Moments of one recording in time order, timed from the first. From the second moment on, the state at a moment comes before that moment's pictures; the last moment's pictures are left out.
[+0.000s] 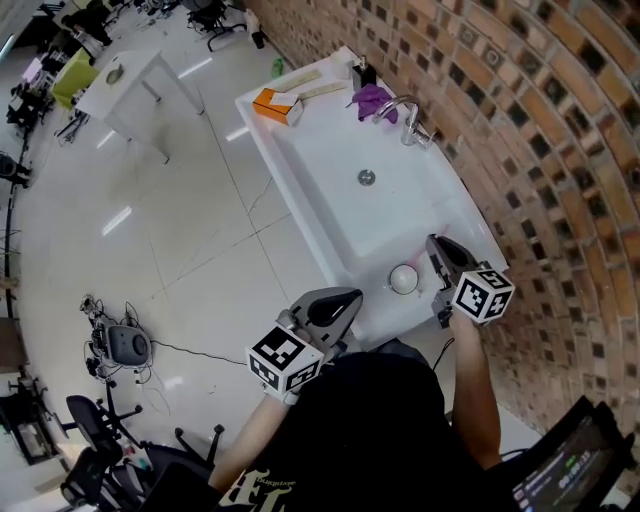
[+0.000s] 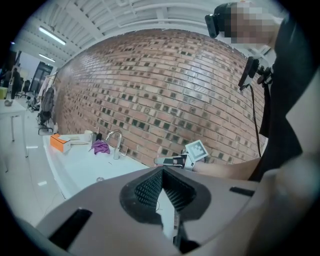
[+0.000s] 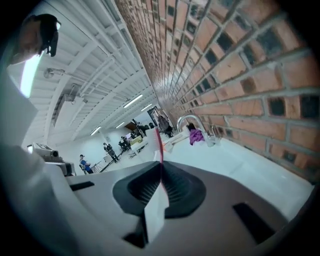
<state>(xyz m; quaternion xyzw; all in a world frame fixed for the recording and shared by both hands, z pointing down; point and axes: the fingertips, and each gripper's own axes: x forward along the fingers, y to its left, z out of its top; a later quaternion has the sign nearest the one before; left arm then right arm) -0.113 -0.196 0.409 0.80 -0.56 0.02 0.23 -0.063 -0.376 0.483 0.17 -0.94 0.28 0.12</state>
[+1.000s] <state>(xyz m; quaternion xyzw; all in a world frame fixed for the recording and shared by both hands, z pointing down) -0.135 -0.120 0.422 0.86 -0.46 0.02 0.22 -0.022 -0.235 0.443 0.26 -0.93 0.21 0.12</state>
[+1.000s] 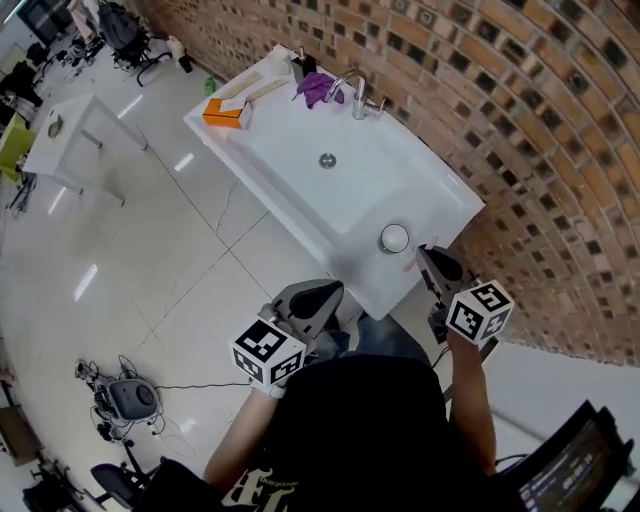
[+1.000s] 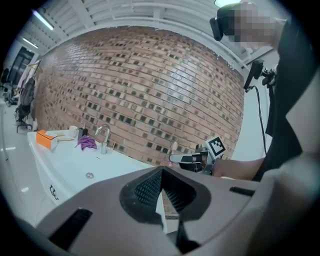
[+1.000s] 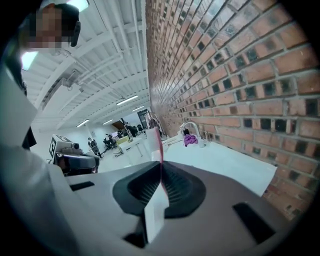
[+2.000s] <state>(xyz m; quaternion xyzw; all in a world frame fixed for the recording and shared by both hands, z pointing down) -0.066 -0.143 0.408 0.86 -0.46 0.03 0.21 0.054 -0.264 0.381 0.28 -0.94 0.16 0.06</state>
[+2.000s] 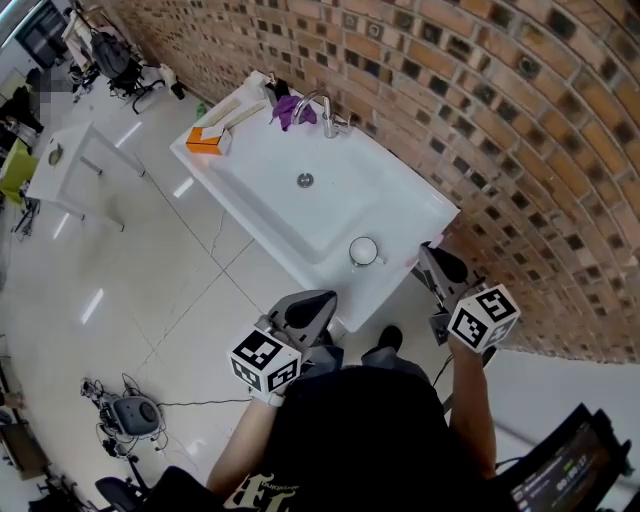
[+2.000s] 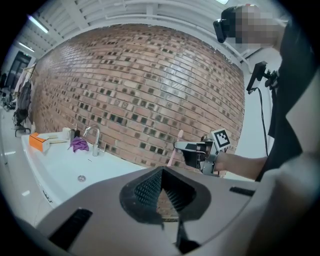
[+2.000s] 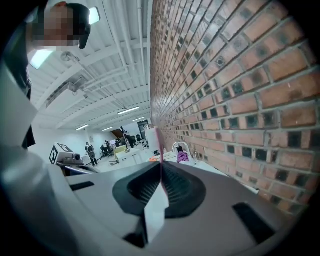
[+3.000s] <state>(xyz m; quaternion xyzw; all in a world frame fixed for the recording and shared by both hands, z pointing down) -0.030 -0.152 0.411 0.83 -0.51 0.03 0.22 0.018 -0.203 0.443 0.12 -0.96 0.20 0.13</state>
